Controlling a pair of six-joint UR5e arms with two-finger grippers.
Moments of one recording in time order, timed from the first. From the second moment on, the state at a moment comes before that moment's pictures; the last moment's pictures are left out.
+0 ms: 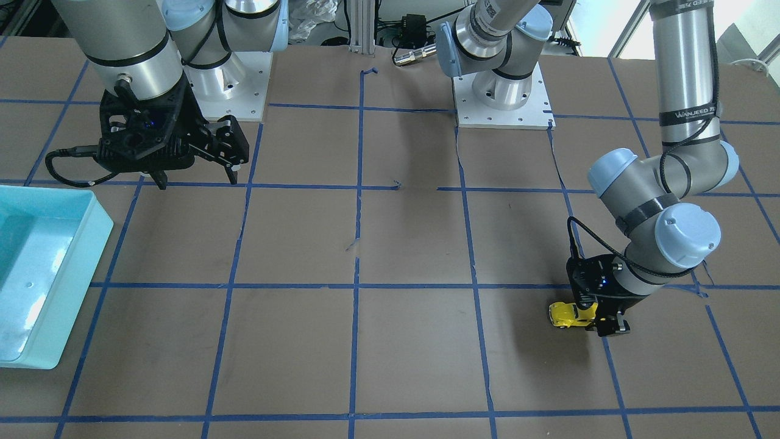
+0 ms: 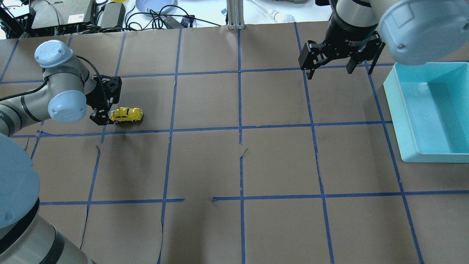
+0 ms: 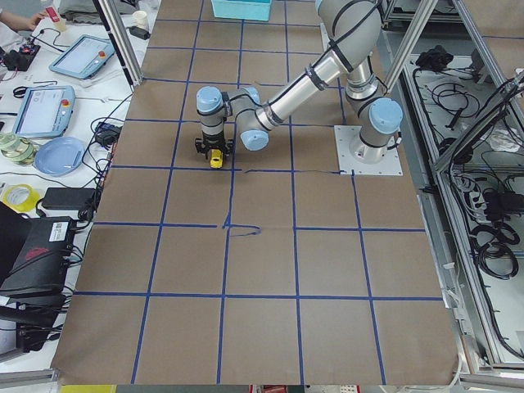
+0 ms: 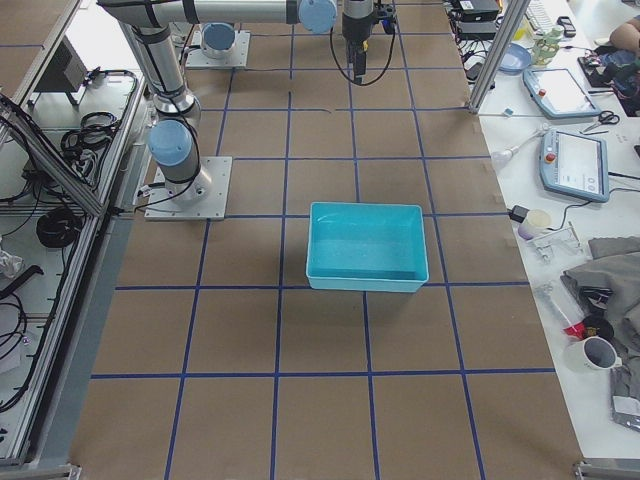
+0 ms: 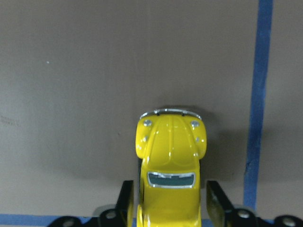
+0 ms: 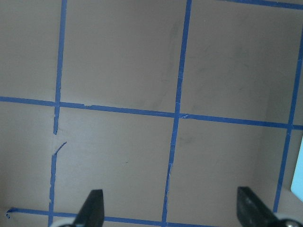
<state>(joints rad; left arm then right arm) -1.25 -2.05 -1.79 -0.83 1.58 1.88 1.63 -1.50 1.54 -1.66 -1.57 -0.05</state>
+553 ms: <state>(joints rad) -1.27 -2.03 -1.78 -0.85 1.57 1.82 1.63 -1.50 1.54 -1.66 -1.57 -0.05</state>
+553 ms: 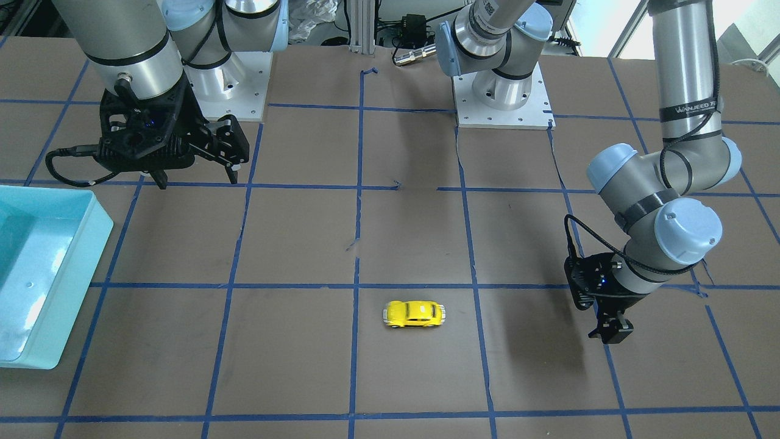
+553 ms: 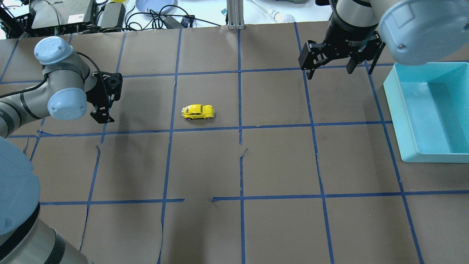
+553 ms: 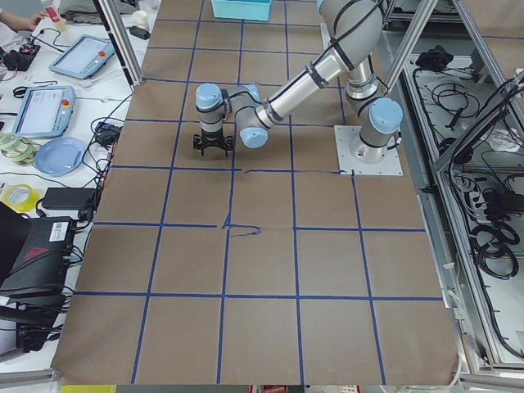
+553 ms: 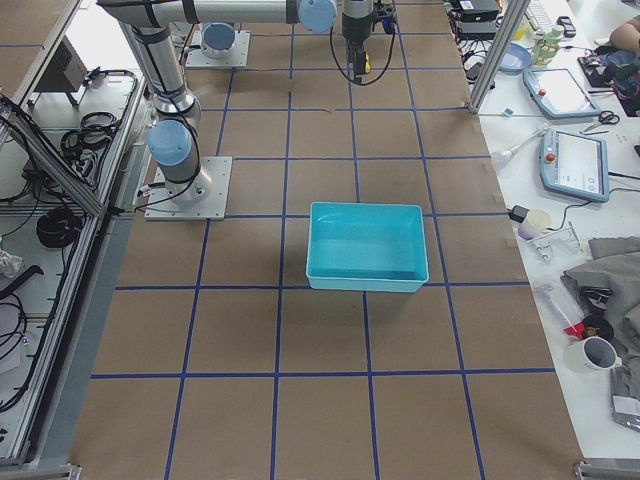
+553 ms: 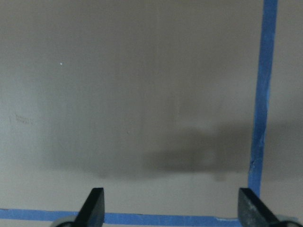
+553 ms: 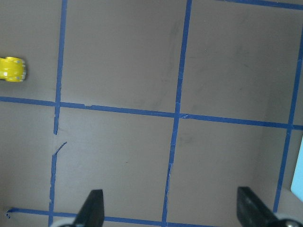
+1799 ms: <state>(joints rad) -1.50 -1.77 -1.44 -1.51 1.47 0.81 1.63 -1.50 1.54 -1.66 -1.58 -0.11</state>
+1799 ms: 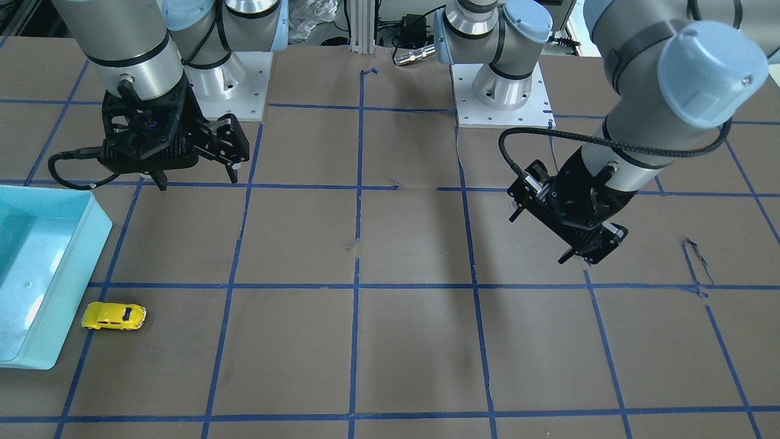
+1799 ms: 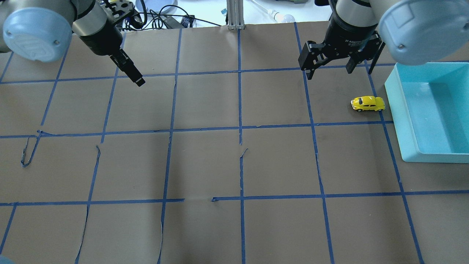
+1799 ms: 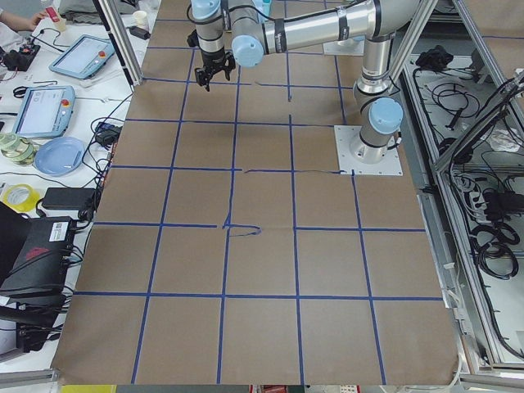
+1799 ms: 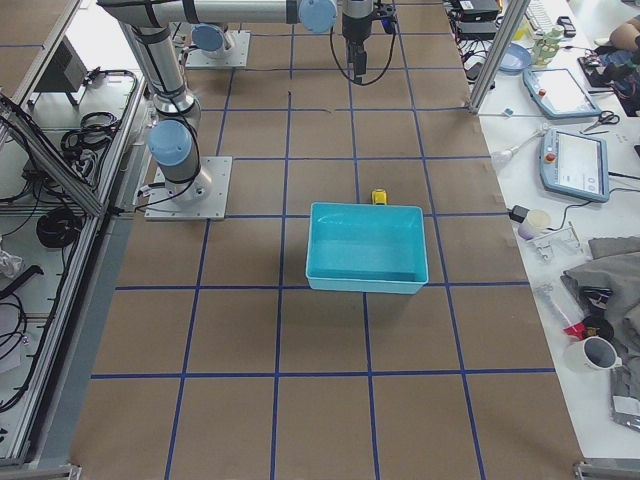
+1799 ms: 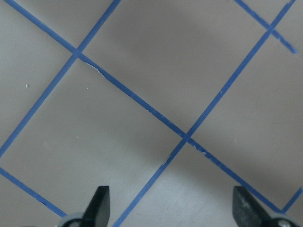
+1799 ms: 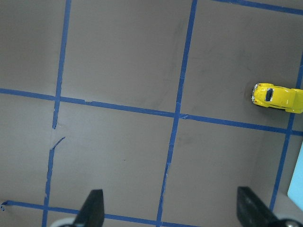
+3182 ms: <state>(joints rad) -1.52 -1.56 -1.48 -1.55 1.56 0.09 1.38 -1.46 1.64 -1.71 -1.57 -1.51</state>
